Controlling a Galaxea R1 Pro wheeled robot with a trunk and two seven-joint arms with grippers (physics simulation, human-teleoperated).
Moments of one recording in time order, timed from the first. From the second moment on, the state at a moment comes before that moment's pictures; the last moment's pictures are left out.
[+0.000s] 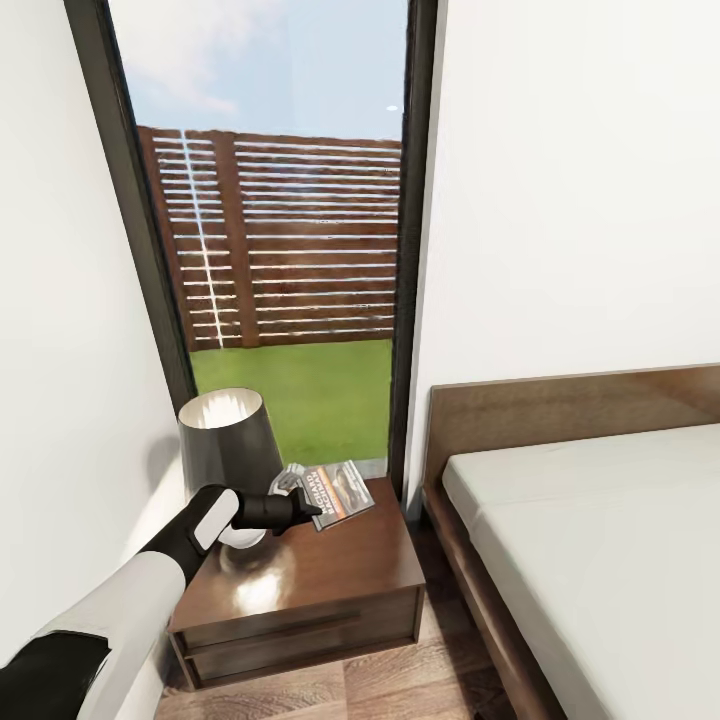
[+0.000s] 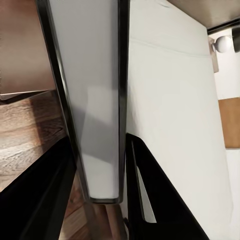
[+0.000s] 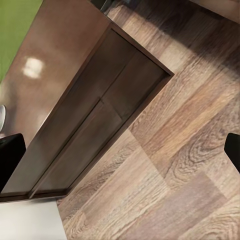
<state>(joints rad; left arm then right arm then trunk) -0.86 0.05 -0.14 -0.49 0.65 0.86 -0.46 -0.12 -0.10 0.22 -0.42 -1.07 -0.21 0.44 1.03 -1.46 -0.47</state>
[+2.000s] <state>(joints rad) -0.86 0.05 -0.14 -0.49 0.65 0.86 -0.46 -0.12 -0.09 0.22 -0.42 -1.07 -0.20 0.44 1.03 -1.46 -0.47</state>
